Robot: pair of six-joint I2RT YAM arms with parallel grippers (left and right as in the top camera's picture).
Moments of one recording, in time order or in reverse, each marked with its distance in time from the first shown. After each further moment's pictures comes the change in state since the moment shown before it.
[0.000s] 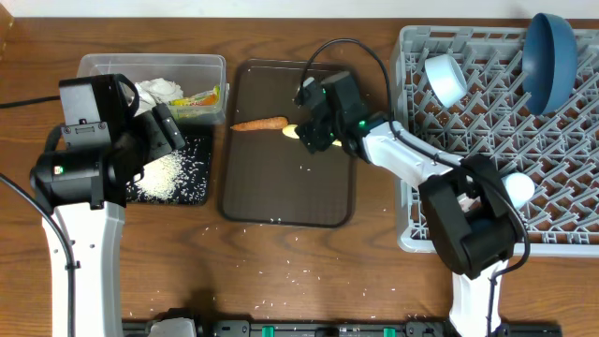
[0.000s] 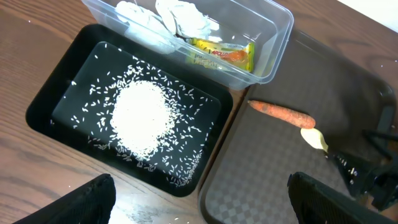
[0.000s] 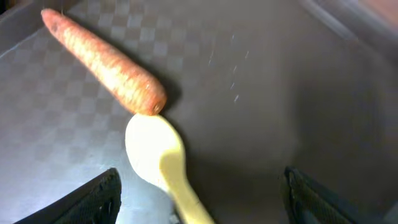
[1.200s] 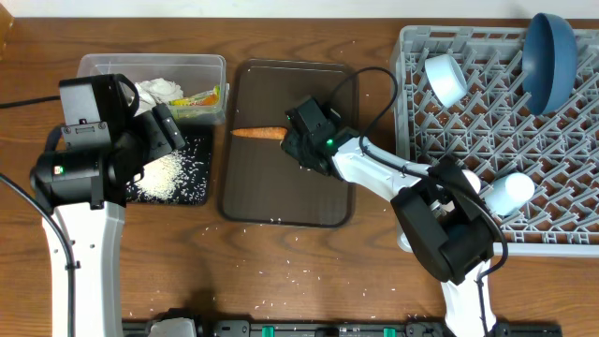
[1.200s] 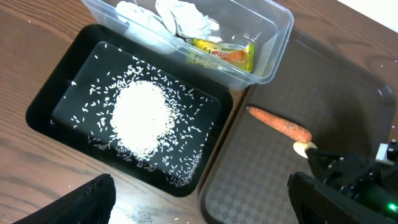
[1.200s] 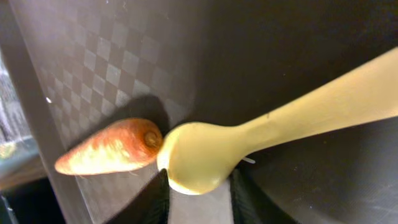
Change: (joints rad) left arm 0.000 0.000 0.000 0.000 0.000 0.000; right arm 0.158 0.047 0.011 -0.105 0.168 1.417
